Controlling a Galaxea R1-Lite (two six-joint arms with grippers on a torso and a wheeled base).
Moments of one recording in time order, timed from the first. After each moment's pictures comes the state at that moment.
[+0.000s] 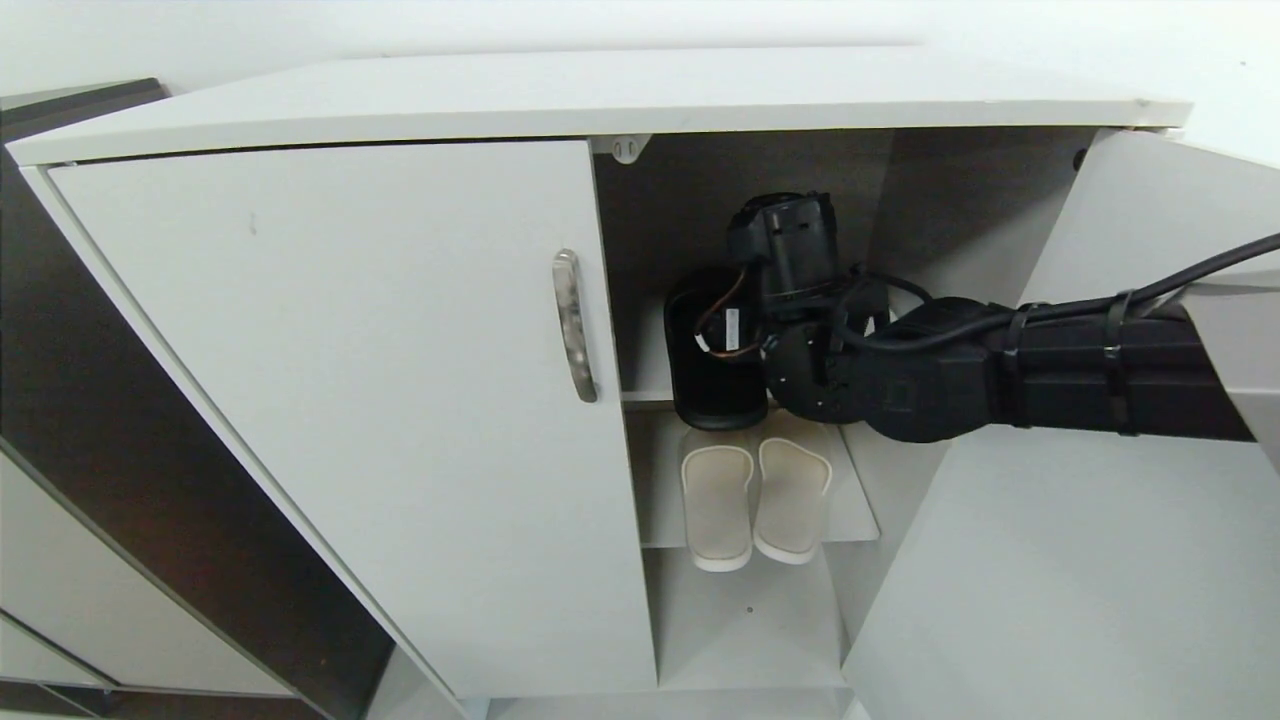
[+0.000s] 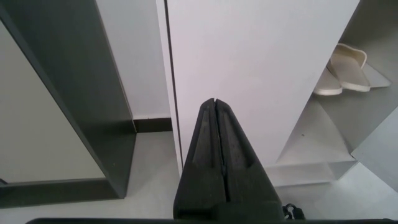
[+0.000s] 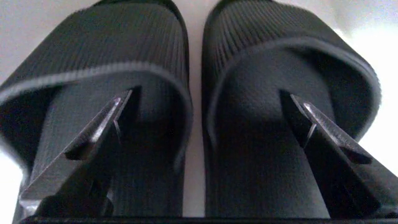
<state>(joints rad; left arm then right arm) 0.00 0.00 0.00 0.00 -0.02 0.00 0.77 2.11 -1.77 -0.08 -0.80 0.19</state>
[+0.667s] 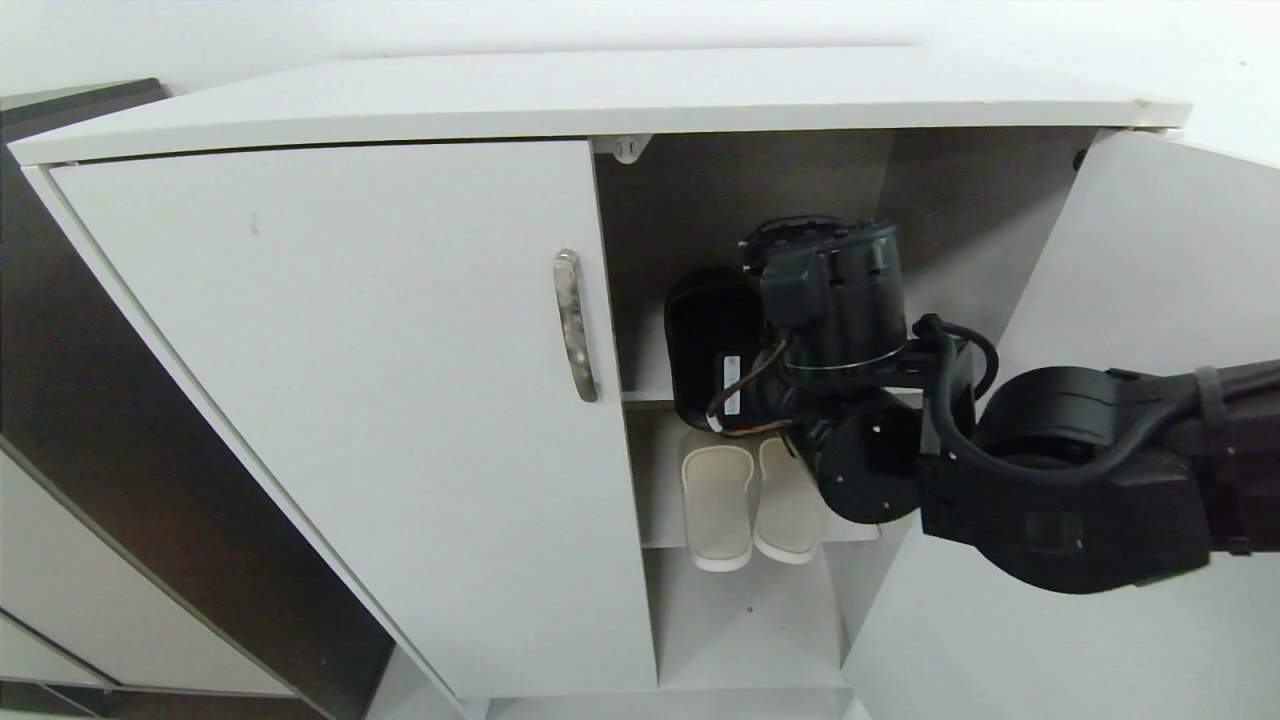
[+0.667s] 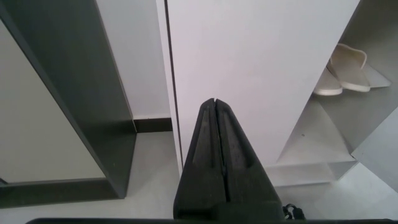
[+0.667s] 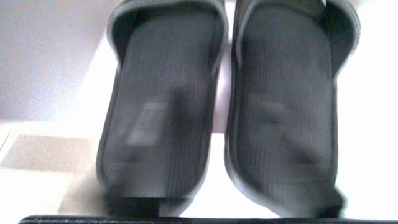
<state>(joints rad) 0.00 0.00 0.00 0.00 -0.02 0.00 0.92 1.88 -1.37 -0.27 -0.80 0.20</state>
